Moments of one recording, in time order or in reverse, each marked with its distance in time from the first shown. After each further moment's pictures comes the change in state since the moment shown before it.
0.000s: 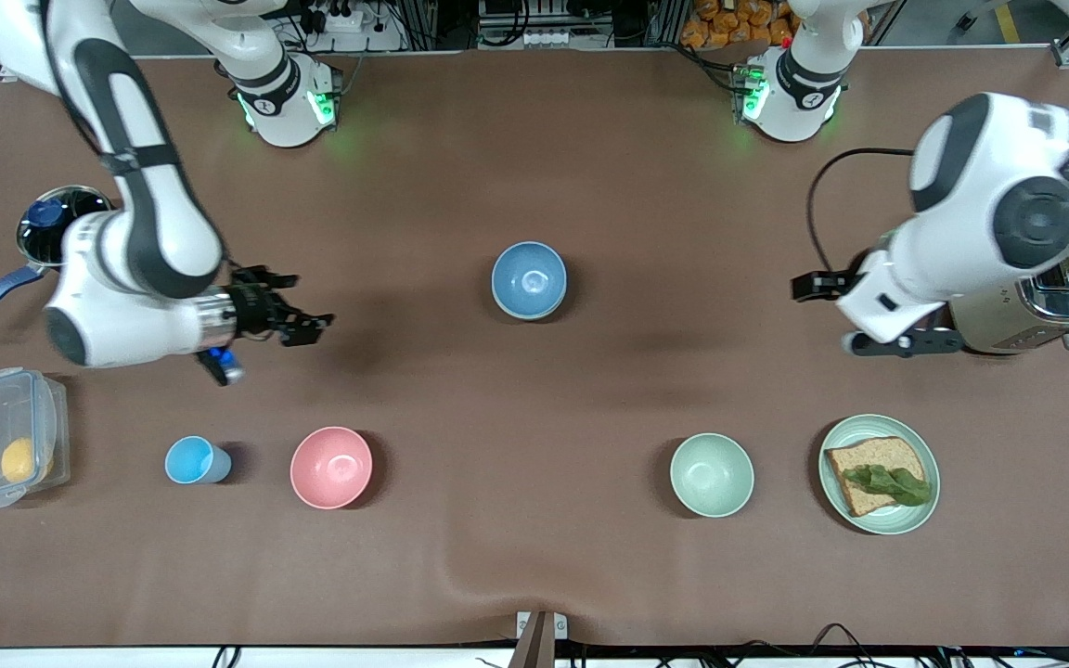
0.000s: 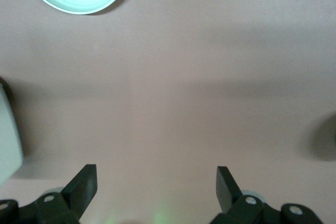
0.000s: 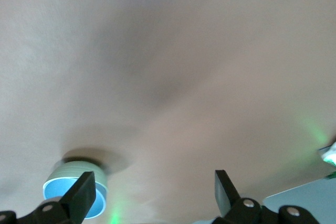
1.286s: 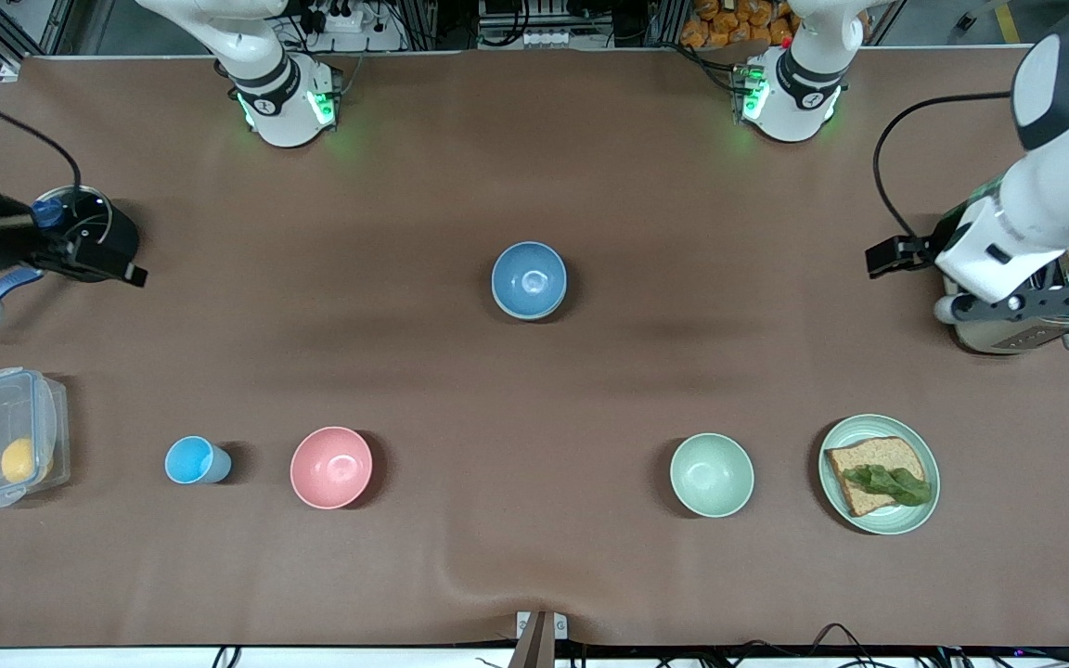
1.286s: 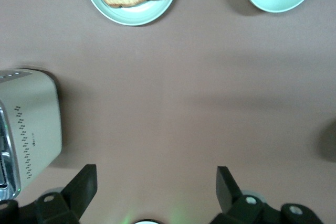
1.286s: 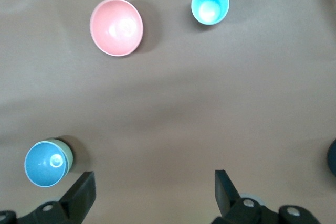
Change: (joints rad) left arm -0.078 -0.150 0.173 0.035 -0.029 -0.071 0.057; right arm -0.111 -0.299 0.022 0.243 -0.230 -0.115 -0.541
